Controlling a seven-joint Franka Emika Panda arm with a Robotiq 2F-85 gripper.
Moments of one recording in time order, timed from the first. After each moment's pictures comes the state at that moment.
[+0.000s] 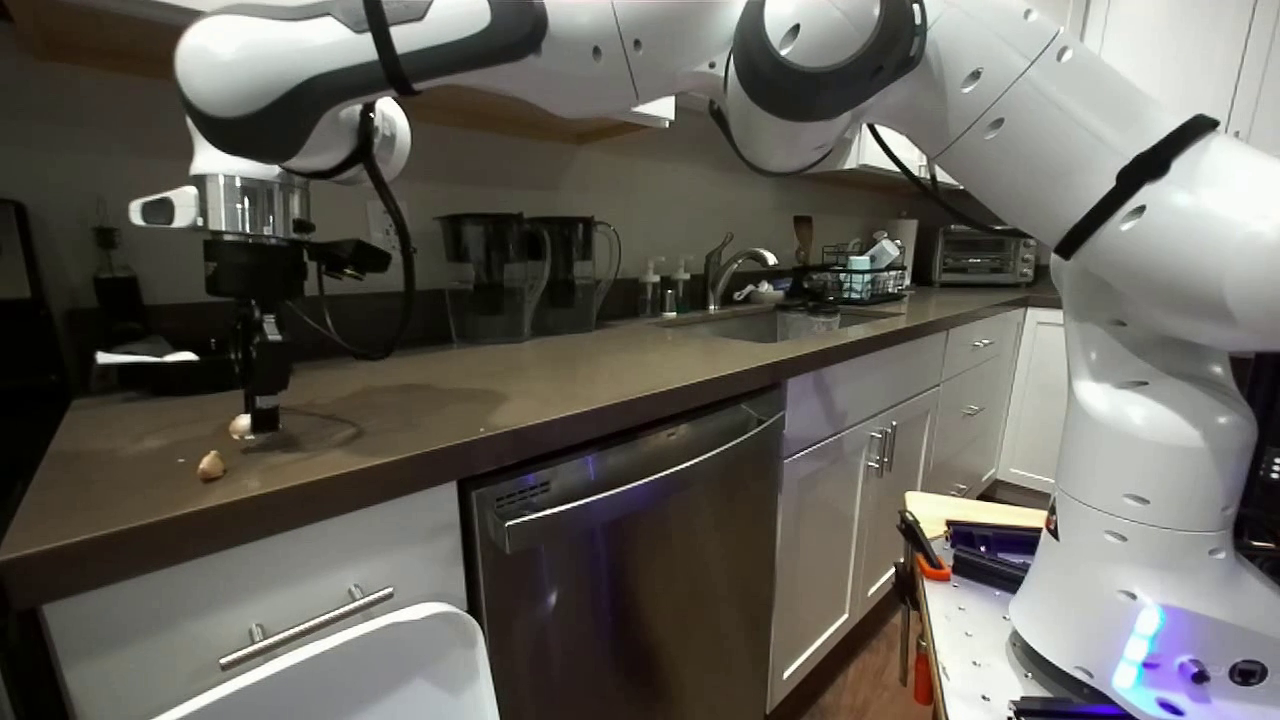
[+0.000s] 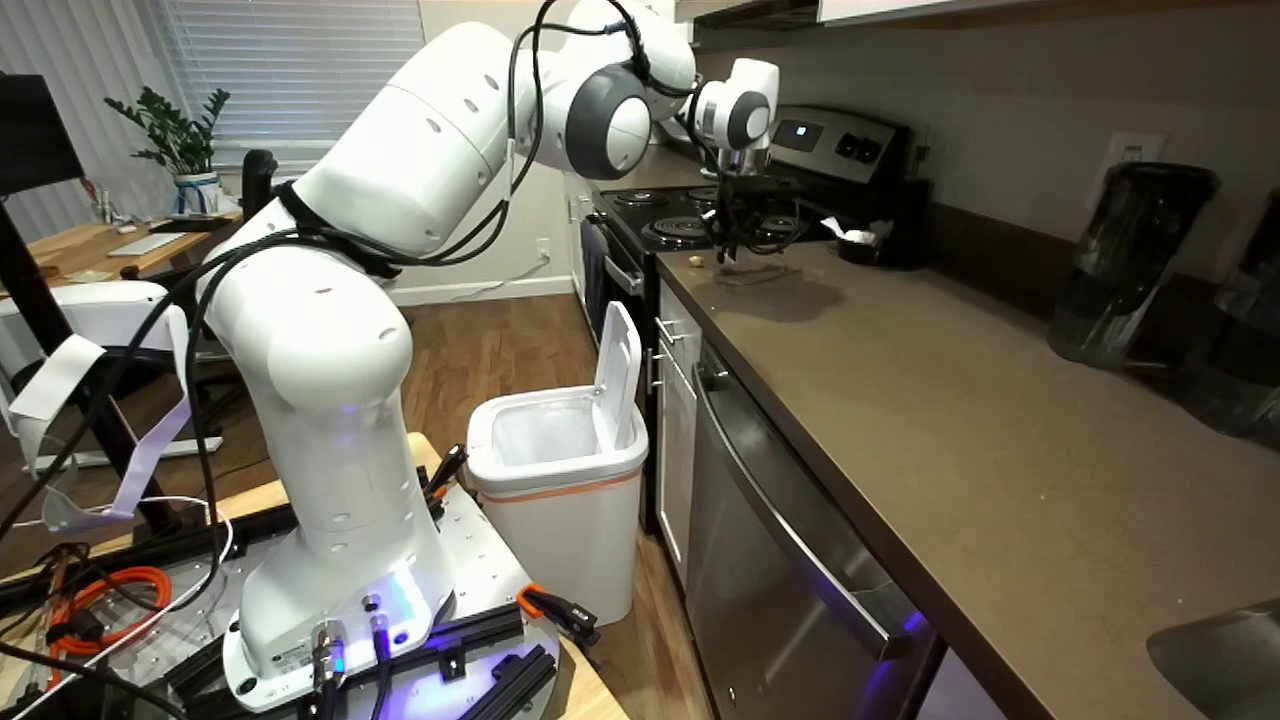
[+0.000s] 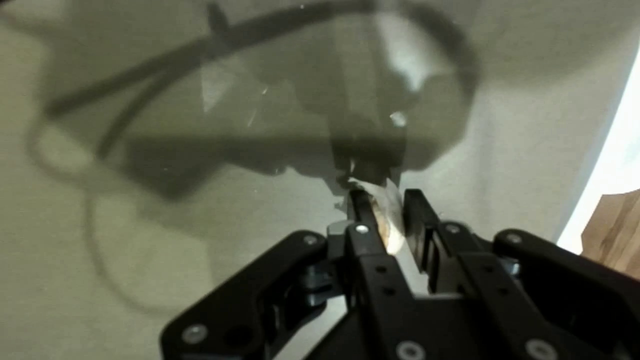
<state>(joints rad) 0.13 0.87 0.21 -0.97 -0.06 1.88 -0.89</state>
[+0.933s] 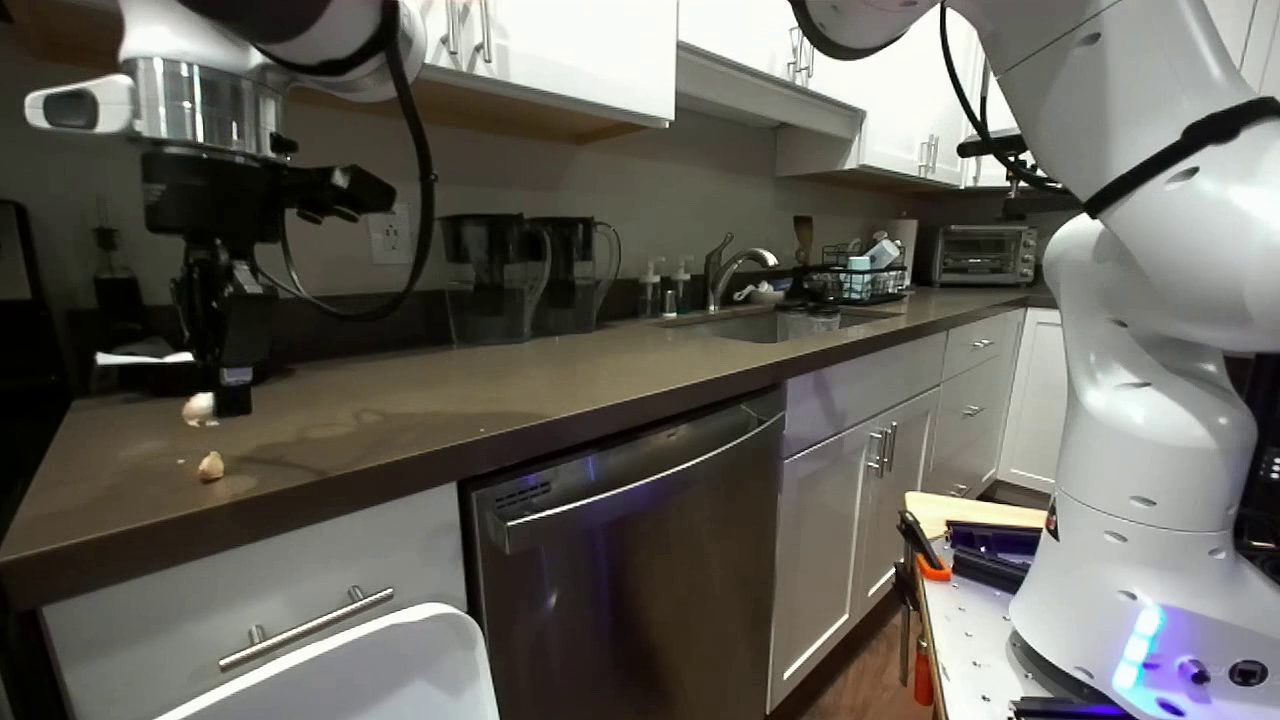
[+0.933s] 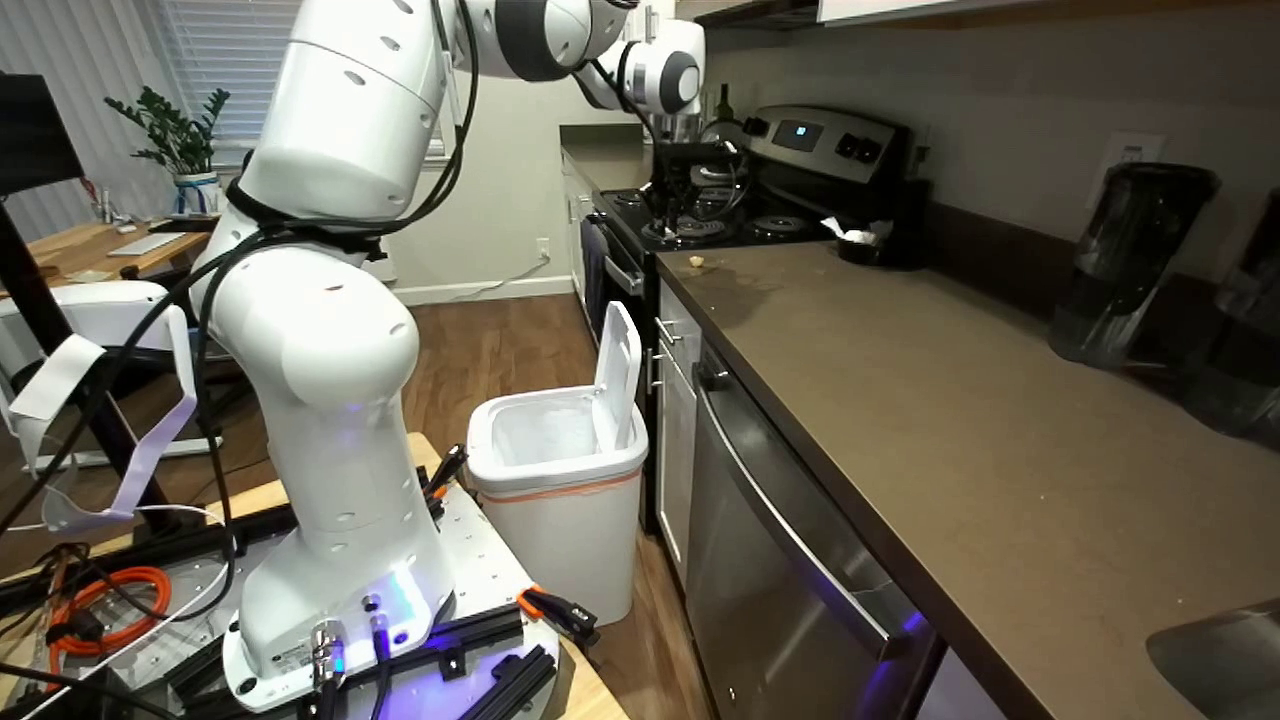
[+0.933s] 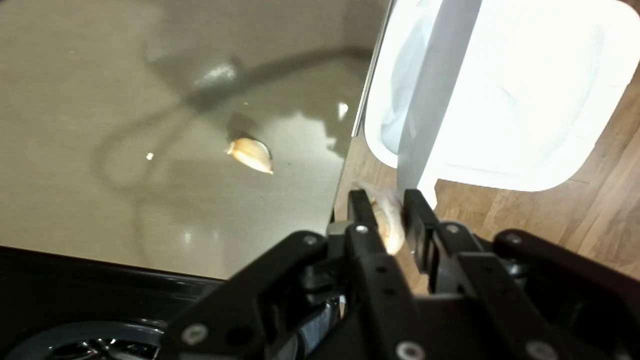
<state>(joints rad) 0.20 0.53 0.25 -1.42 -0.06 2.01 -0.87</state>
